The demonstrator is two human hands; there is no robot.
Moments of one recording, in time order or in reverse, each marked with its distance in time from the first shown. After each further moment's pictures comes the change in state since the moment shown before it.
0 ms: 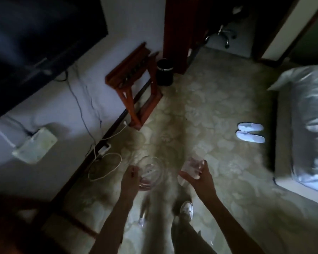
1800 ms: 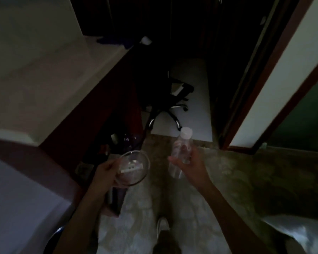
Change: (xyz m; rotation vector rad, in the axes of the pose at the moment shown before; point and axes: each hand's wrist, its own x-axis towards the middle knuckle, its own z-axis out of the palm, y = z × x) left_hand 0.951 0.954 0.947 0.204 -0.110 0.260; right_hand 1.482 -0.328 -0.562 0.220 0.195 -0.127
